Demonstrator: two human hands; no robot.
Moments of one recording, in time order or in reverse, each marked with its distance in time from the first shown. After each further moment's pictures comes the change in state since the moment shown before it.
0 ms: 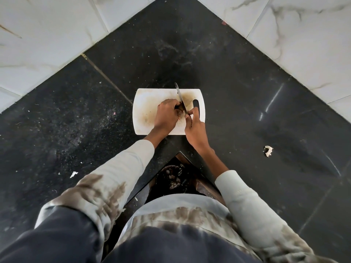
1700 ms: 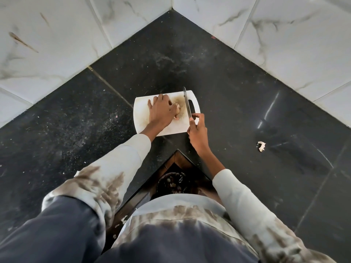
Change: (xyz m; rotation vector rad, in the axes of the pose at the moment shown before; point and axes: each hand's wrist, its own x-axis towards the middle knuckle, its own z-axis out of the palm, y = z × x) left_hand 0.008 0.005 -0.013 0.348 0.003 -0.079; right_hand -0.028 0.016 -0.009 0.258 0.097 0.120
